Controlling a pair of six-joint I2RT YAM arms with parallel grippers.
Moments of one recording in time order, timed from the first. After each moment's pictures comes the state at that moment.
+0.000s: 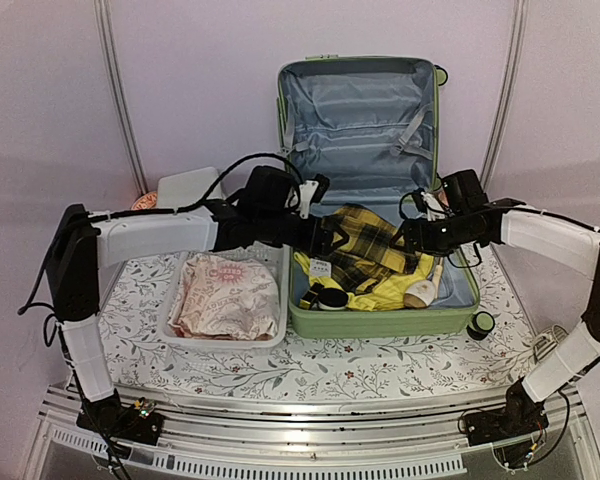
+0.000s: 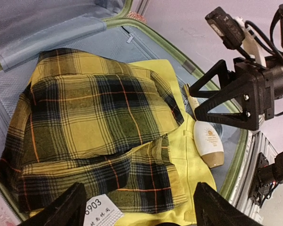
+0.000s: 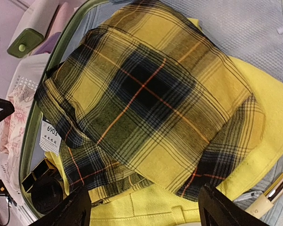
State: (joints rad) left arm -0.83 1.89 1.49 -0.09 0.20 -0.32; right arm 0.37 1.50 1.13 -0.44 -0.30 0.31
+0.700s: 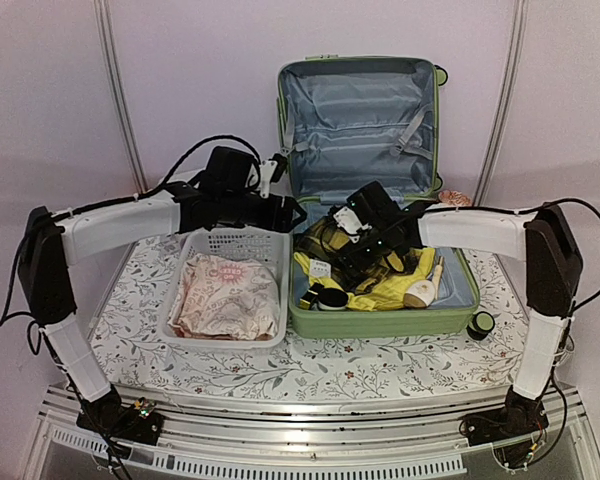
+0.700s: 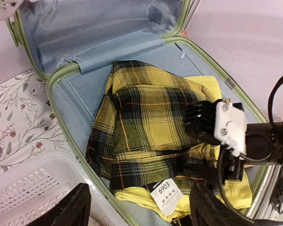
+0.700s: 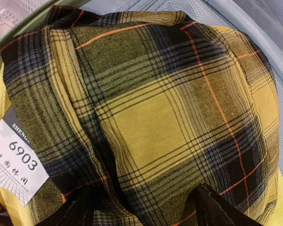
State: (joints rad) left arm -0.69 1.76 1.47 -0.23 0.13 -0.24; right arm 0.72 1.89 1.45 -0.46 0.20 -0.11
